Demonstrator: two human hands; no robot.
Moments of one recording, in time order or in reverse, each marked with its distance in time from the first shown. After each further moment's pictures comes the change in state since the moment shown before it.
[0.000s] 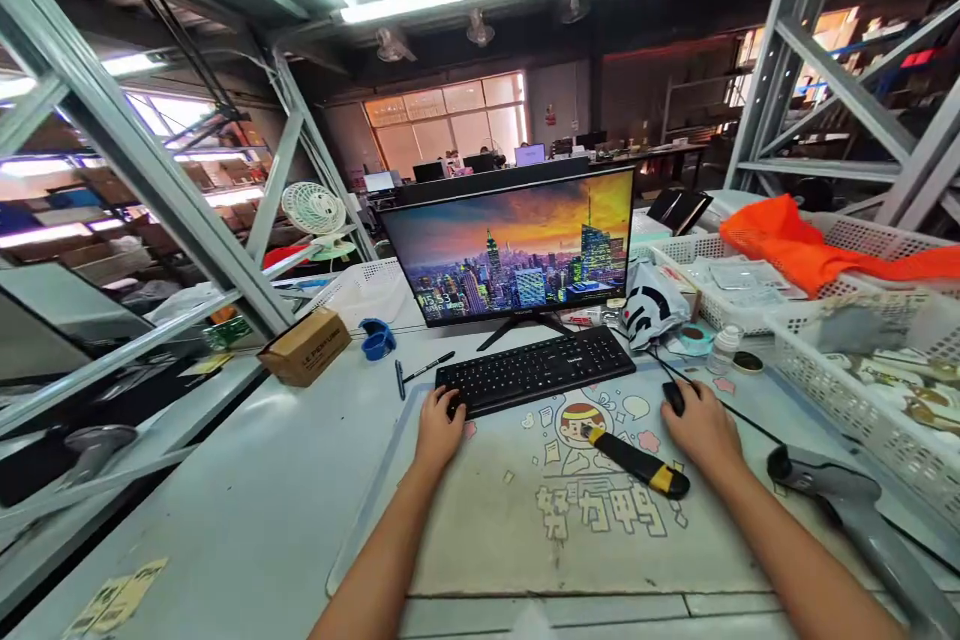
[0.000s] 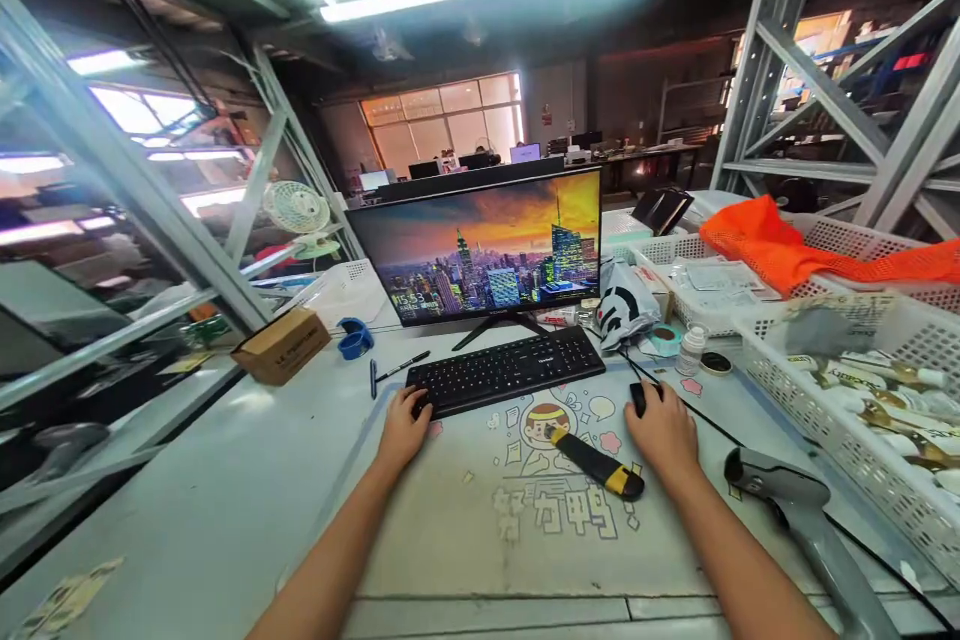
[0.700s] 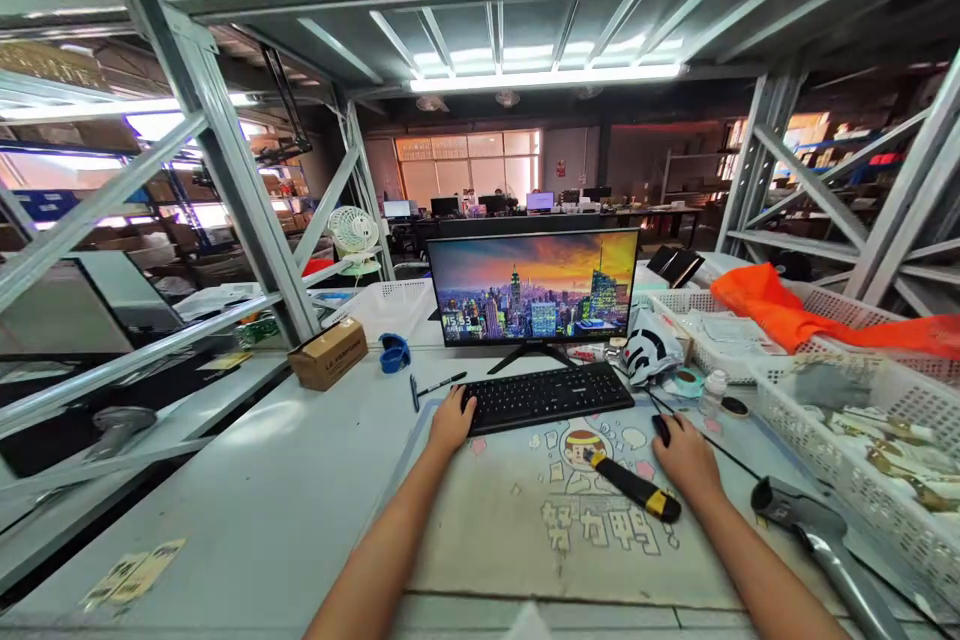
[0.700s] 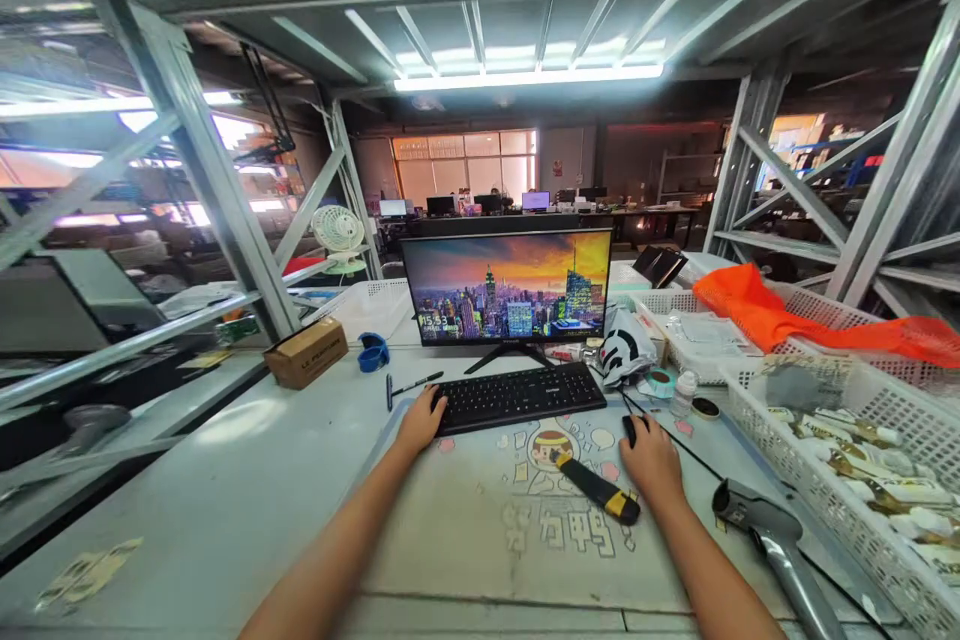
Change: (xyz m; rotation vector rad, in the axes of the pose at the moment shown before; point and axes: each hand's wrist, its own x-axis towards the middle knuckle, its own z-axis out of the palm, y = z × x) left_hand 0.033 0.015 -0.008 0.169 -0.166 0.002; right_hand 0.003 -0.005 0.007 -0.211 0.099 -0.156
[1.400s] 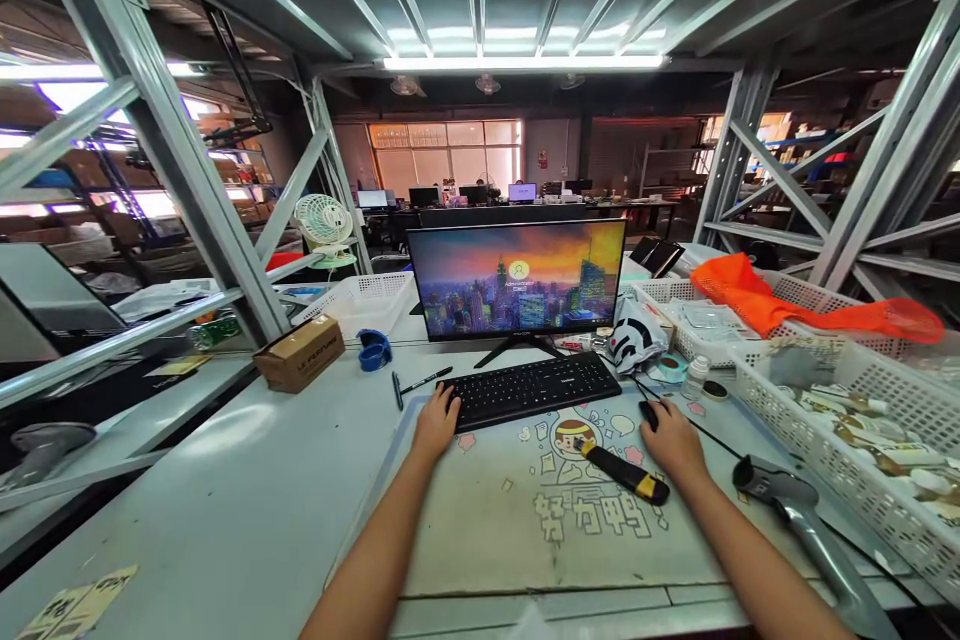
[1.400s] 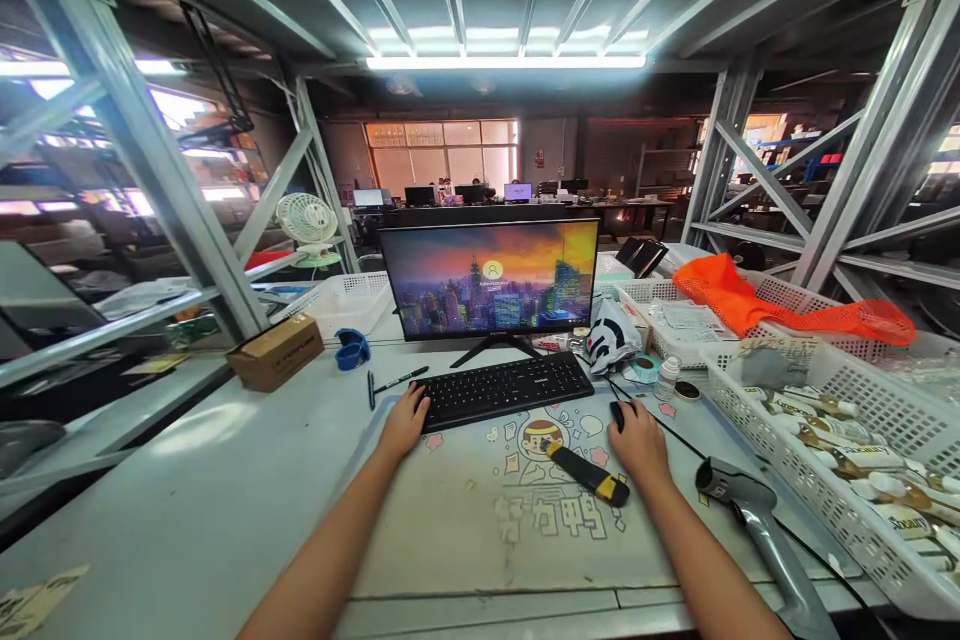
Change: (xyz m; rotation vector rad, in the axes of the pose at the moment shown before) left_hand -0.002 -0.009 0.001 0.005 -0.058 -0.007; right_hand 0.002 -0.001 0.000 0.046 0.011 0.023
